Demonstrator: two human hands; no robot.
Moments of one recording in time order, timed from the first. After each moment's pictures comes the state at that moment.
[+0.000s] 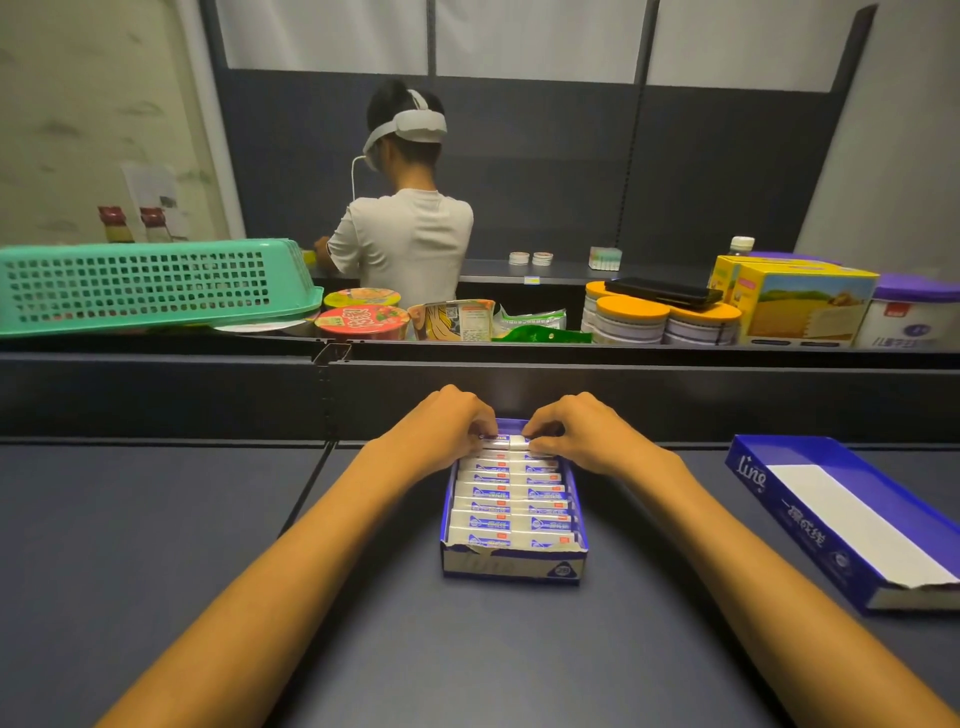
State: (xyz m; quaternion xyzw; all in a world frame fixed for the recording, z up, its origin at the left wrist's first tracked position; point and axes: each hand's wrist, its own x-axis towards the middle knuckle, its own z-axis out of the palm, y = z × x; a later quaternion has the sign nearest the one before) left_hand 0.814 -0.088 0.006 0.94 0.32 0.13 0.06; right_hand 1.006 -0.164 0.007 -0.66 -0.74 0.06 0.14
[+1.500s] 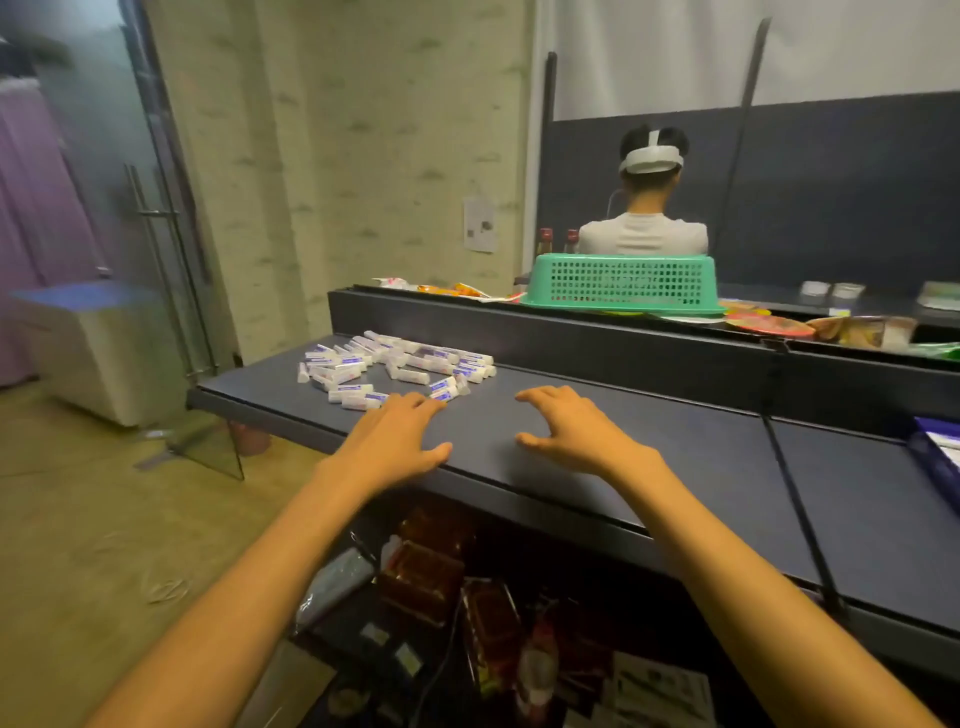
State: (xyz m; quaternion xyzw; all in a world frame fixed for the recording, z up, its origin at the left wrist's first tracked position) left_hand 0.224 -0.259 0.007 0.76 0.63 0.12 -0.06; right_hand 0.458 -0.213 0.013 -0.48 -0.86 0.00 0.14
